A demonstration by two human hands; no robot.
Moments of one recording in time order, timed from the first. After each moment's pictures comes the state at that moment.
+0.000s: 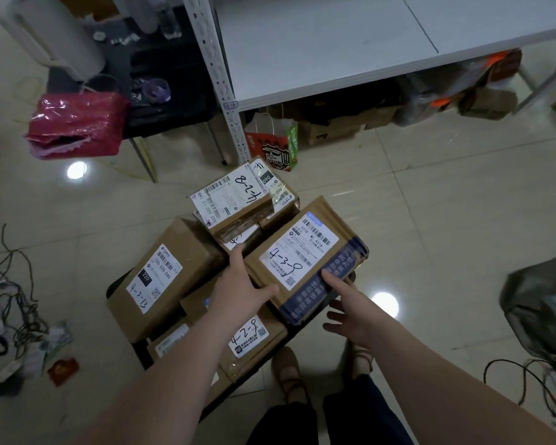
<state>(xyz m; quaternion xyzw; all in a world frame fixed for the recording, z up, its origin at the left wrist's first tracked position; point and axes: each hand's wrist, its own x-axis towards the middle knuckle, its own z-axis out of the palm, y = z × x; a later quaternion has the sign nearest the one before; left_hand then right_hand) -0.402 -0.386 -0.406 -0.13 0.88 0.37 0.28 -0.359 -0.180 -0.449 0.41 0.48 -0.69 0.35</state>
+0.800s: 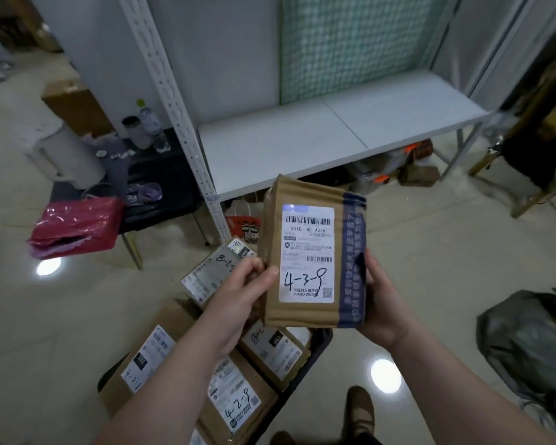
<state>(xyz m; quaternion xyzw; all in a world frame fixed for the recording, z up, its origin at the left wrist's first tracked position) -0.424 -0.351 -0.250 -0.01 0.67 0.69 0.28 -0.382 -0.131 -0.289 0.26 0.40 -0.87 0.15</state>
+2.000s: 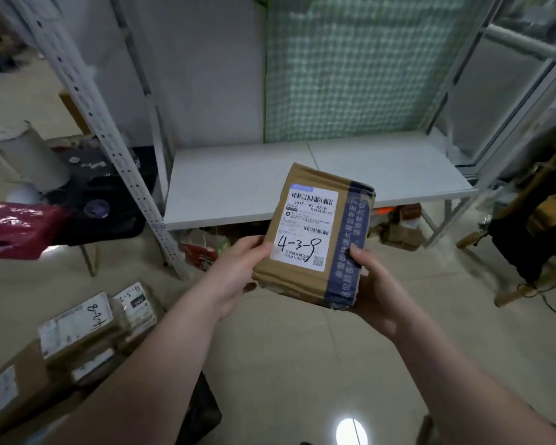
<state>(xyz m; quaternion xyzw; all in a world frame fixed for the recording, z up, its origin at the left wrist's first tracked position) -0.548 -0.054 -0.211 -0.10 0.69 0.69 0.20 -0.528 0.177 -0.259 0.19 0.51 -0.82 0.18</state>
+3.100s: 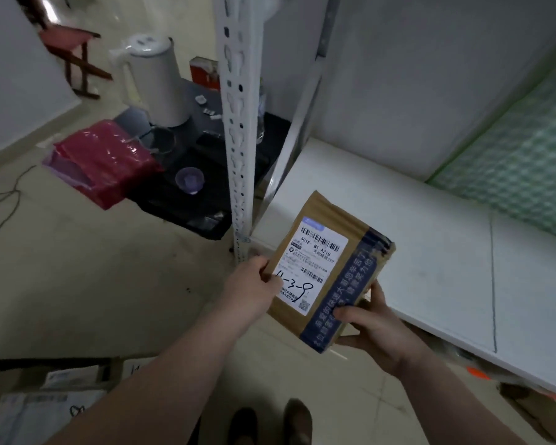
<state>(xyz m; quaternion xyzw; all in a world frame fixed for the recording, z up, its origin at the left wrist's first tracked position) -0.828 -0.254 -0.366 -0.32 0.78 0.53 0.07 -0.903 -0.043 -0.375 0.05 0.65 -0.62 0.43</state>
